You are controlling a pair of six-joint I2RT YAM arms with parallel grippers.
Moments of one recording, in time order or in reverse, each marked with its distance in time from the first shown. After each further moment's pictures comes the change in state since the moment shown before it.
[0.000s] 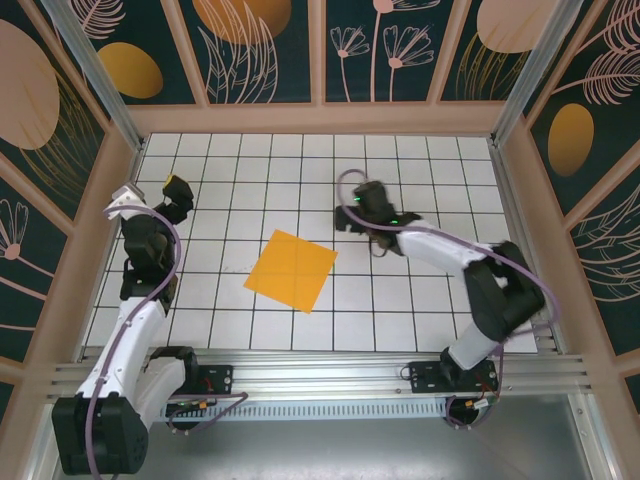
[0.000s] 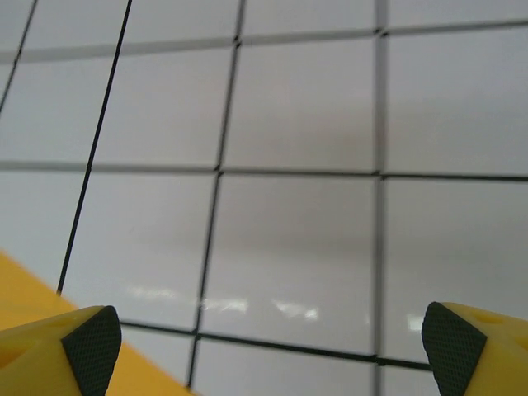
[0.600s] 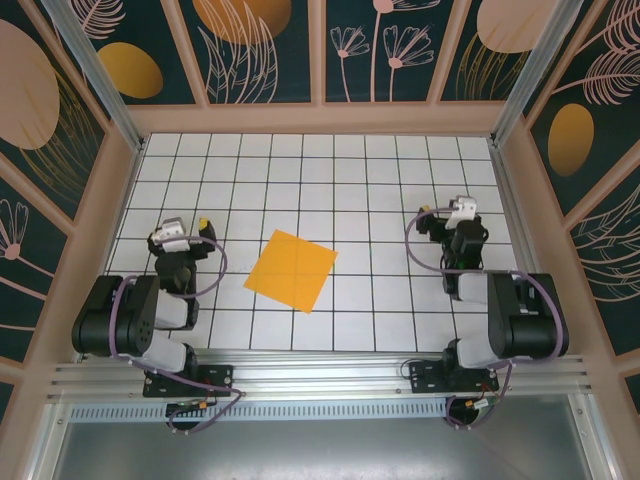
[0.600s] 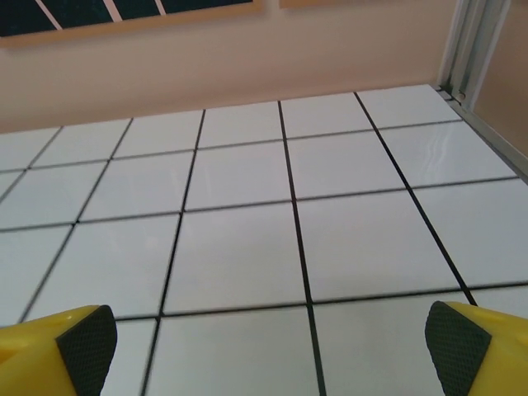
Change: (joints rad) left arm 0.000 0.615 -0.461 1.088 0.021 0.462; right arm -0.648 -0.269 -0.690 1.042 -0.198 -0.382
